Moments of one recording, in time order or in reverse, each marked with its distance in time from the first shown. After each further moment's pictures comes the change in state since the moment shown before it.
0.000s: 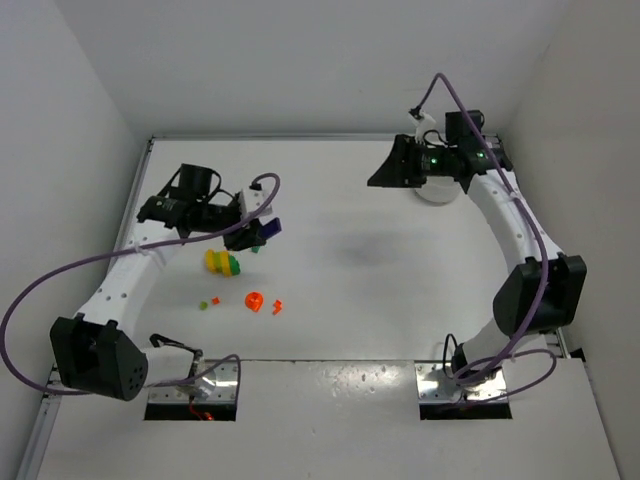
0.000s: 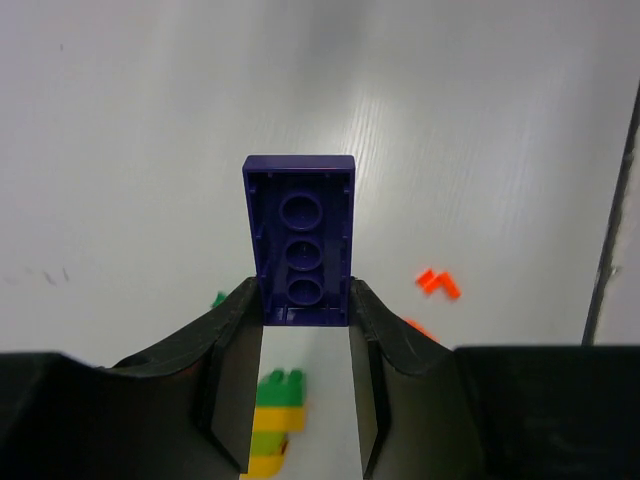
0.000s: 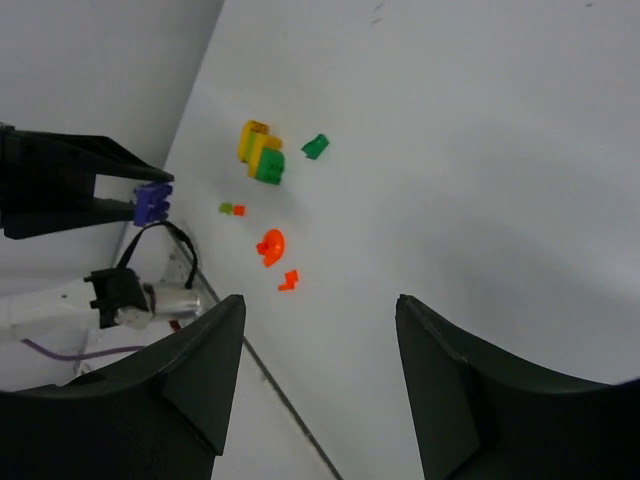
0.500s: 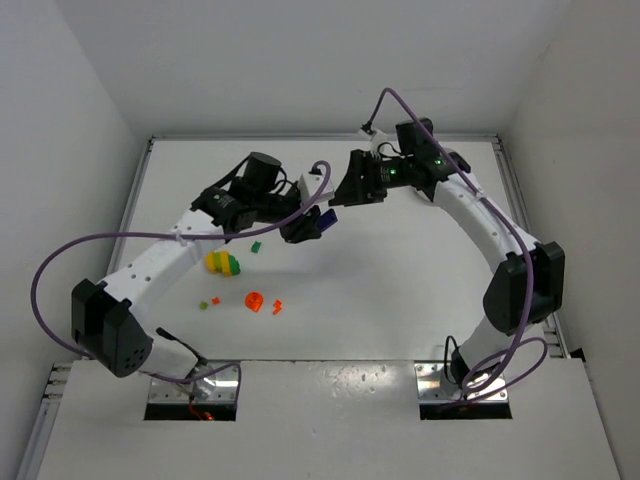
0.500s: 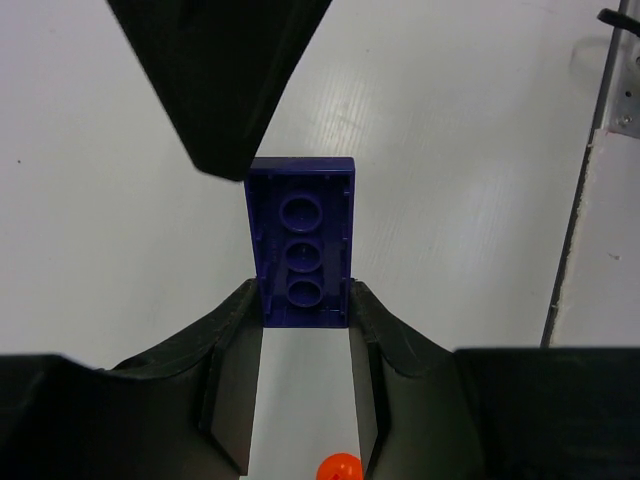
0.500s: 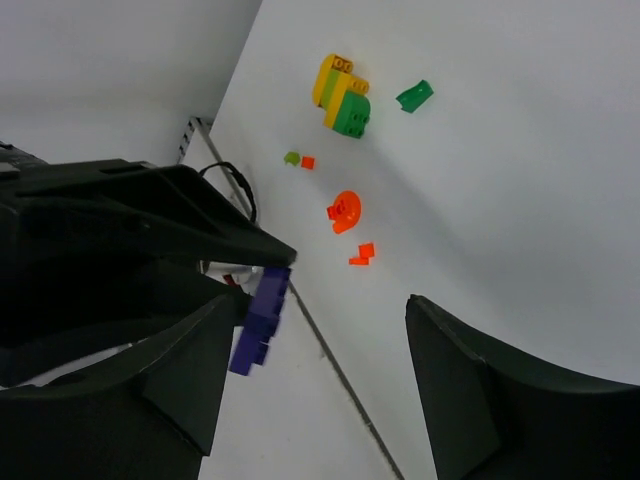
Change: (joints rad) left arm -0.420 0.135 0.156 0.299 -0.206 -0.564; right arm 0.241 0.064 -0.004 0.072 -0.018 0.136
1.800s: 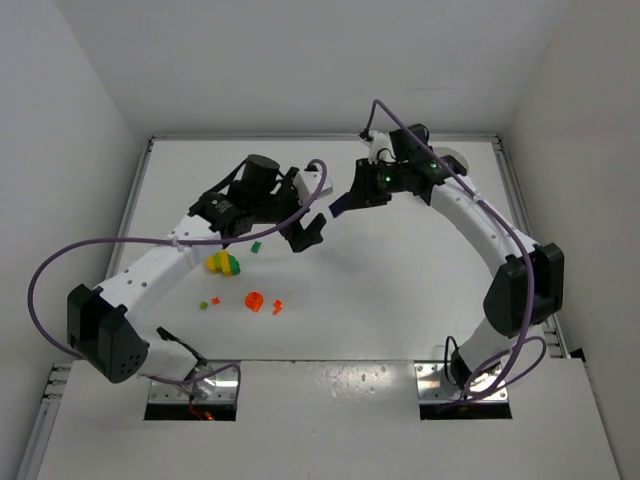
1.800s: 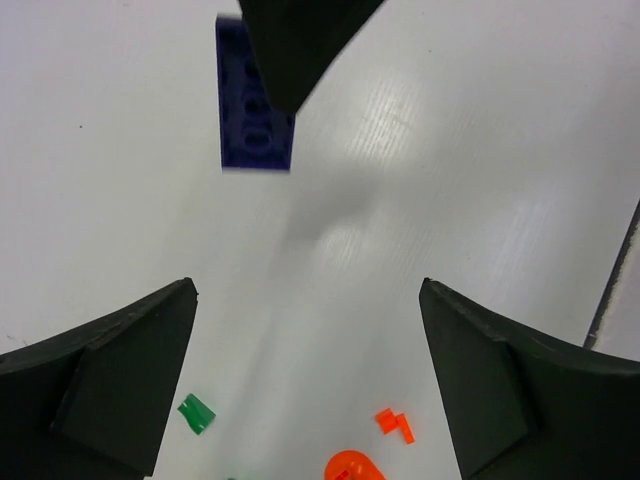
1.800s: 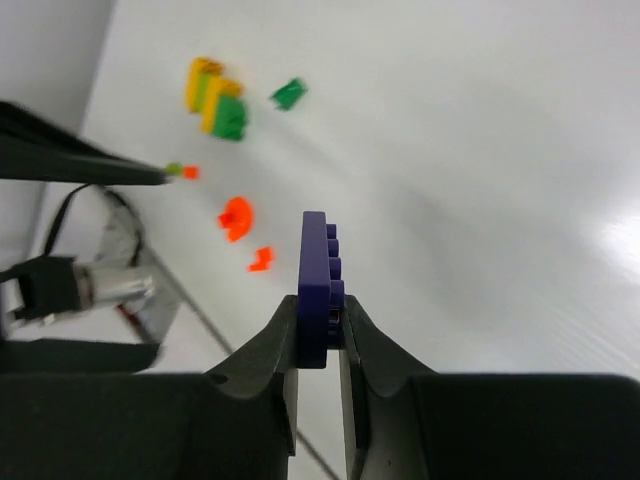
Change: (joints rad) left arm -0.029 -0.014 -0.033 0.068 -0.171 -0.063; right arm 0.043 -0.008 -0.023 -0.045 0.229 -0.078
